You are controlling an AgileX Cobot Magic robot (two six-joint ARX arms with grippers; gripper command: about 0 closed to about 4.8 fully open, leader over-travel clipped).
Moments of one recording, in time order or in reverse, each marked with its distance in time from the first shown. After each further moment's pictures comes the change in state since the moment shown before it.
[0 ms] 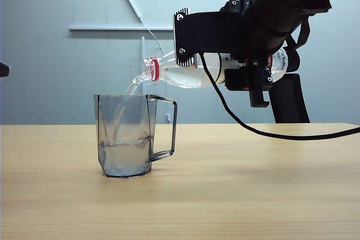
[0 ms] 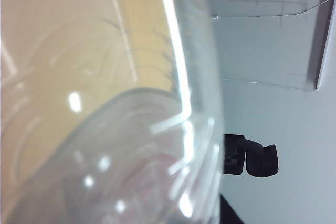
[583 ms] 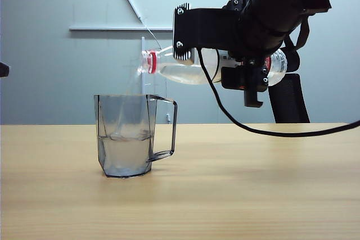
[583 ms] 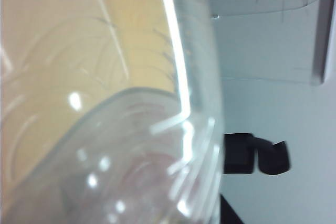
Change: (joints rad) left arm 0.000 0.000 0.000 0.000 0.000 0.000; right arm 0.001 0.000 0.000 0.002 -0.012 0.084
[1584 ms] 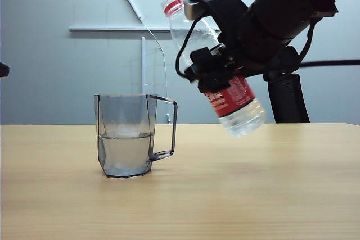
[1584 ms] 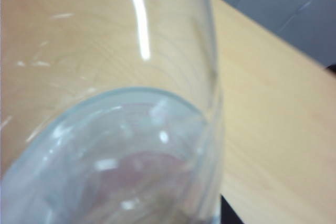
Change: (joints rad) left arm 0.000 0.000 0.000 0.000 0.000 0.000; right arm -0.014 0.000 0.000 -0.093 -0.158 1.094
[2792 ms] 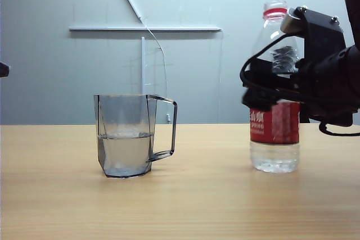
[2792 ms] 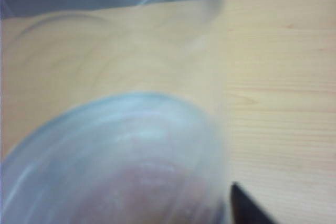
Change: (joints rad) left arm 0.000 0.000 0.000 0.000 0.000 0.000; right arm -0.131 0.050 -0.435 0.698 -0.063 0.459
